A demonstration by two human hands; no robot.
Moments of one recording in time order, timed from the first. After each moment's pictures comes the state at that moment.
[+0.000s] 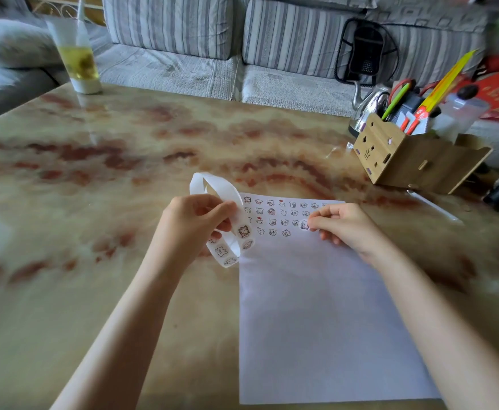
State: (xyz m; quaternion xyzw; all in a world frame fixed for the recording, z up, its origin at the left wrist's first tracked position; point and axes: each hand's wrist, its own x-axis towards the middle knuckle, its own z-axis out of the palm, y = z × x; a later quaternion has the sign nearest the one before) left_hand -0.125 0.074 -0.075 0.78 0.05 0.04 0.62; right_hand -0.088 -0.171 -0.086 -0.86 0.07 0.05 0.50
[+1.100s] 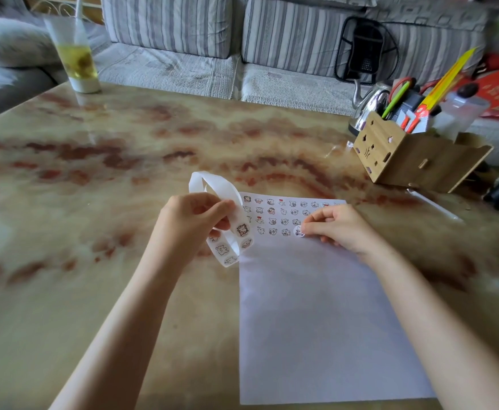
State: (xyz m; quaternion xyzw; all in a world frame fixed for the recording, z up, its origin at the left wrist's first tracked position) left_hand -0.122 0.075 -0.077 0.78 0.05 0.05 0.62; right_hand -0.090 -0.165 -0.088 -0.87 0.06 0.08 0.48
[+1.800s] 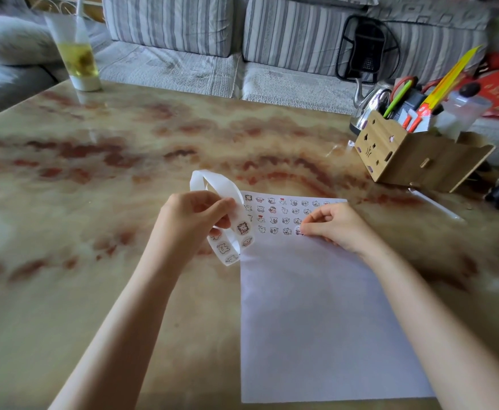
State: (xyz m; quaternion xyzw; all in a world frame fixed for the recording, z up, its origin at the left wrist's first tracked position) left_hand -0.122 0.077 -0.077 0.78 0.05 0.04 0.62; right_hand -0.085 -0.165 -0.095 -0.89 0.05 0.07 0.44
